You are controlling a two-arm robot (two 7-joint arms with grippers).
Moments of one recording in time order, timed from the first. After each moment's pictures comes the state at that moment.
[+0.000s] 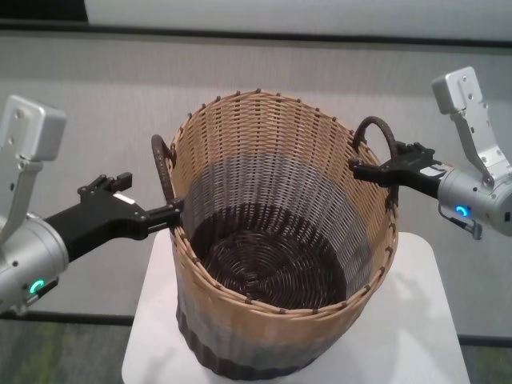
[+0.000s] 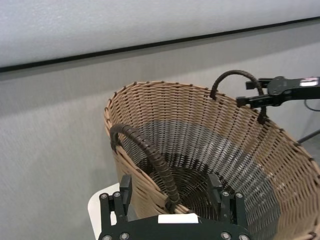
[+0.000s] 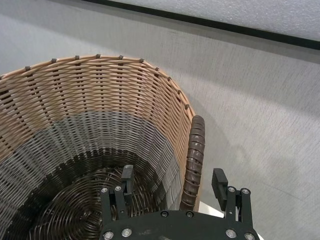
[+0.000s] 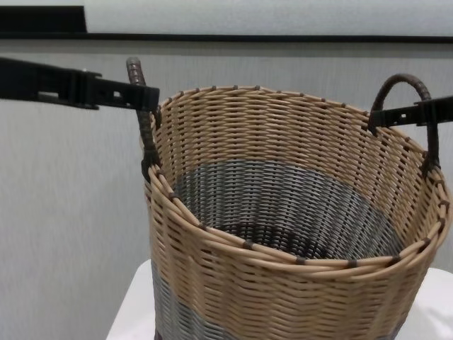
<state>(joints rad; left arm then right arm) -0.12 0.65 0.28 -1.97 -0.61 0.43 -0.14 0.48 0.44 -0.31 -1.41 0.37 0.48 0.28</state>
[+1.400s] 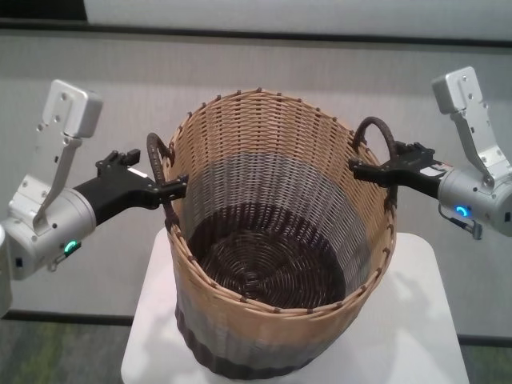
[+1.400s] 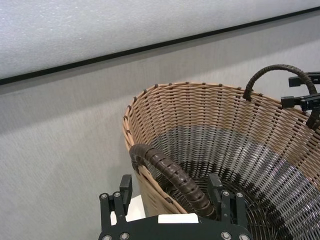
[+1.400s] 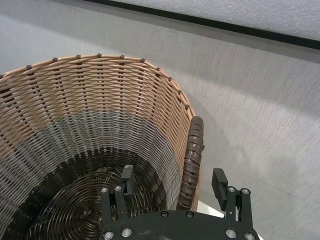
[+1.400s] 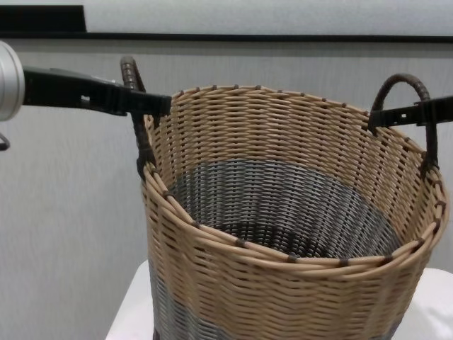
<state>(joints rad) -0.30 0.51 0.35 -1.72 -0.45 0.38 -0.20 0.48 0.44 -0.31 -1.41 0.37 0.48 0.28</state>
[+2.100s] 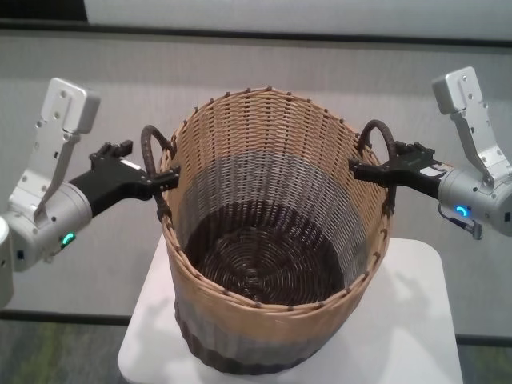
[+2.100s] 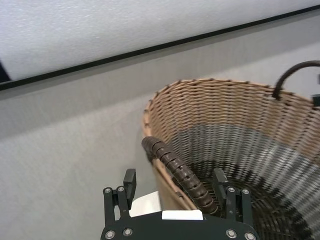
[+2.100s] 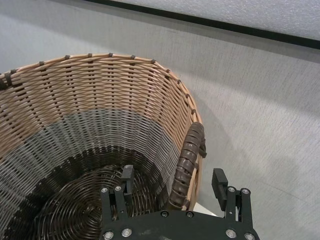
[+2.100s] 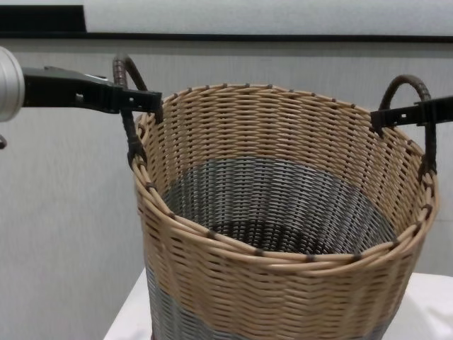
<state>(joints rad) -0.34 0.48 0.34 -1.64 -0.38 0.34 -0.20 0.48 0.44 -0.31 -1.41 0.37 0.48 0.28</state>
